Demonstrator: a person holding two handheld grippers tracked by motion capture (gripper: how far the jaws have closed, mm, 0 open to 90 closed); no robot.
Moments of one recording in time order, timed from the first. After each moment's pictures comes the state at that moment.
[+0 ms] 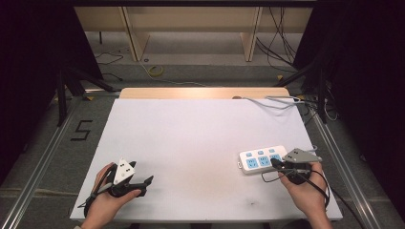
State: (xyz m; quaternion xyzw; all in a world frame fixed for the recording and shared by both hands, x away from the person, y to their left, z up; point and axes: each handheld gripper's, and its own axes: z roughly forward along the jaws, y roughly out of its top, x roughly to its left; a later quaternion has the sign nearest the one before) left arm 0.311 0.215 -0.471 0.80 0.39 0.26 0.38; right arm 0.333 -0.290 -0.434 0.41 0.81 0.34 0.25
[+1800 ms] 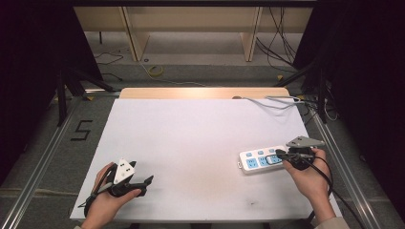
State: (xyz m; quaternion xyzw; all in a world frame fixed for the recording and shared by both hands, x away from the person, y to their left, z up) left arm 0.312 0.215 -0.472 0.80 0.39 0.26 0.38; right arm 0.364 -0.303 -0.421 0.45 0.80 0.32 0.24
